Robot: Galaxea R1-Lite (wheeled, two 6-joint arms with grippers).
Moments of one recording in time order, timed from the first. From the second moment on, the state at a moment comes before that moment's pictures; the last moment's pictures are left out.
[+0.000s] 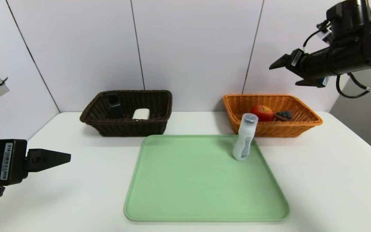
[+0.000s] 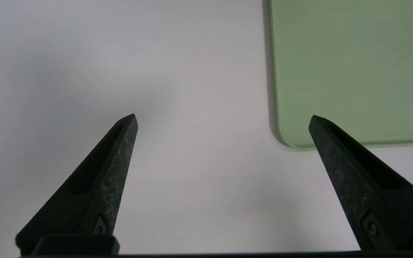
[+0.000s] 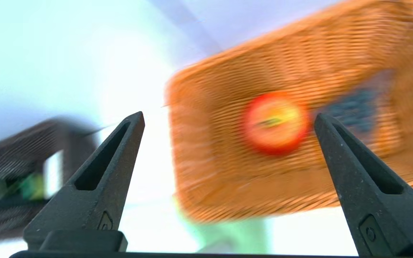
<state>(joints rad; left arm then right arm) -0.45 1.14 -1.14 0.70 0.24 -0.36 0.15 1.88 -1.87 0.45 0.02 0.52</state>
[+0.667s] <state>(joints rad) -0.45 1.13 -1.12 0.69 0.22 -0.36 0.37 1.63 -1.66 0.32 -0.19 0.26</state>
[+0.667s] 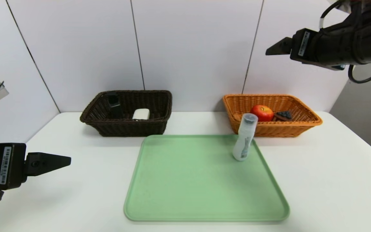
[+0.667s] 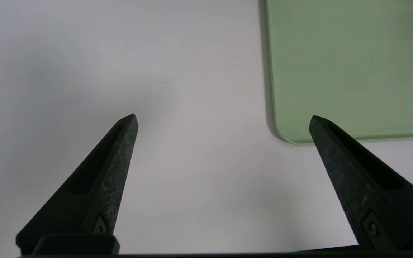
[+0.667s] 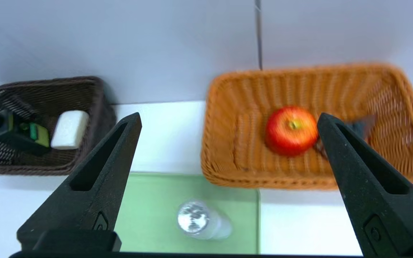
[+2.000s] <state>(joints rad) -0.45 1.11 -1.03 0.62 0.22 -0.36 0.41 1.36 -0.48 -0.64 -0.02 0.19</state>
